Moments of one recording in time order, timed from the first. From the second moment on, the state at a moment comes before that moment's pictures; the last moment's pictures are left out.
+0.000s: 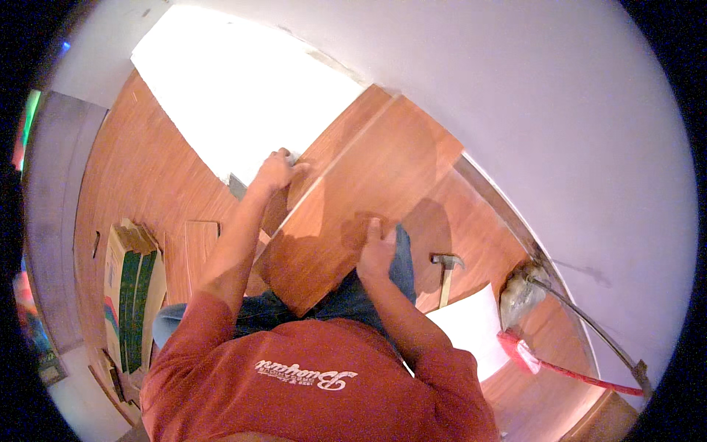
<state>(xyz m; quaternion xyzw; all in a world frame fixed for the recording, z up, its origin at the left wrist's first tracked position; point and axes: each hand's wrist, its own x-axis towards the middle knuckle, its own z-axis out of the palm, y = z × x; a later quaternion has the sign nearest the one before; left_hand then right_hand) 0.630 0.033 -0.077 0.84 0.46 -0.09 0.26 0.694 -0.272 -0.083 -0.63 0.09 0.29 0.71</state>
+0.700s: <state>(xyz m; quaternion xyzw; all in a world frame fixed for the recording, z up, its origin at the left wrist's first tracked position) 0.632 0.057 -0.128 0.82 0.43 -0.01 0.37 0.733 -0.319 -0.090 -0.57 0.17 0.27 0.76</state>
